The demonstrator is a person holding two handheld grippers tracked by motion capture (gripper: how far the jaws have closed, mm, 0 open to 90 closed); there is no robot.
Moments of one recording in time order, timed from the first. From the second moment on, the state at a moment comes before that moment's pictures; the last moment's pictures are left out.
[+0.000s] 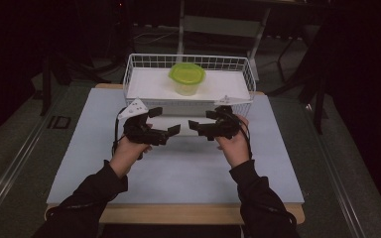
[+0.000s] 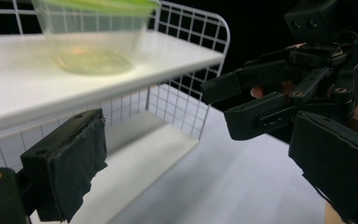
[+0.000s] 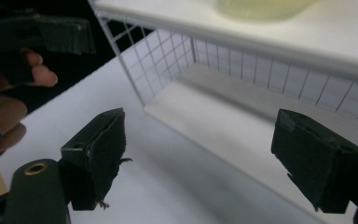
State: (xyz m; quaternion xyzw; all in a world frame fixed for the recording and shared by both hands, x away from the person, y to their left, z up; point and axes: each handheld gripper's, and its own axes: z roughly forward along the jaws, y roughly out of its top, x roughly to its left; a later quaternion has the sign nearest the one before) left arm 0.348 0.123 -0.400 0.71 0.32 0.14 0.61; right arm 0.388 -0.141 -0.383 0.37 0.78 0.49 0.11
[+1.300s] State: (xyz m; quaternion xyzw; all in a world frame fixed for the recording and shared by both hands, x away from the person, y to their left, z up) left arm 0.299 0.119 -0.477 0.76 0.28 0.11 0.58; right arm 0.322 -0.192 -0.470 0.35 0.79 0.49 0.10
